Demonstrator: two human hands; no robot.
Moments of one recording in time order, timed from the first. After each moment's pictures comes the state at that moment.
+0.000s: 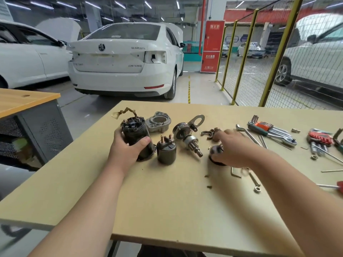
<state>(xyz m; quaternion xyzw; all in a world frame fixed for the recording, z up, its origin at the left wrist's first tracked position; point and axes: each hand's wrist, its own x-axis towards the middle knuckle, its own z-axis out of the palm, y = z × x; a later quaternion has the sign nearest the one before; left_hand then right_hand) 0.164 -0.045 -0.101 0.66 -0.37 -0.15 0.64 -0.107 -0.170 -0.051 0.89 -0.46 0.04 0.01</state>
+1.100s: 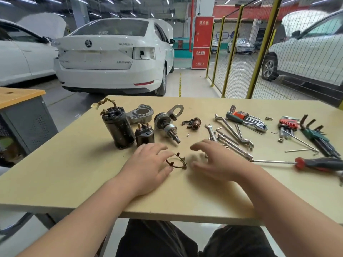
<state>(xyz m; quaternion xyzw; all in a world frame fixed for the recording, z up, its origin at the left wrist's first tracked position) 0.051 -0.011 -0.104 0.66 -0.73 0.10 0.14 -0.157 -0.113 -0.077 0.92 -0.34 0.13 -0.11</state>
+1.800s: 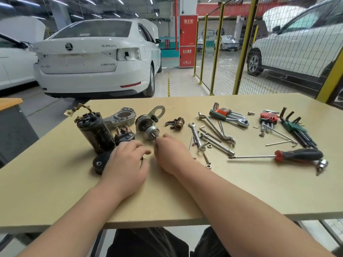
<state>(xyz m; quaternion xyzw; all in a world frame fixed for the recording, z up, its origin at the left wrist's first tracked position) 0.032 -0.014 -0.091 0.71 -0.65 0.10 0.24 -0.083 -0.112 -0.084 0.90 -0.39 0.20 -0.07</state>
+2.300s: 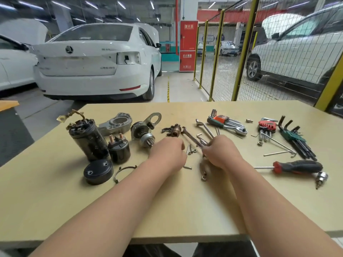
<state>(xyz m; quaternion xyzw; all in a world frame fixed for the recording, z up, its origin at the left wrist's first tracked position) -0.043 -0.111 -0.065 0.75 -0.65 -0.01 0.16 -0.188 -0.186 -0.078 0.72 -0.64 0.20 -0.17</state>
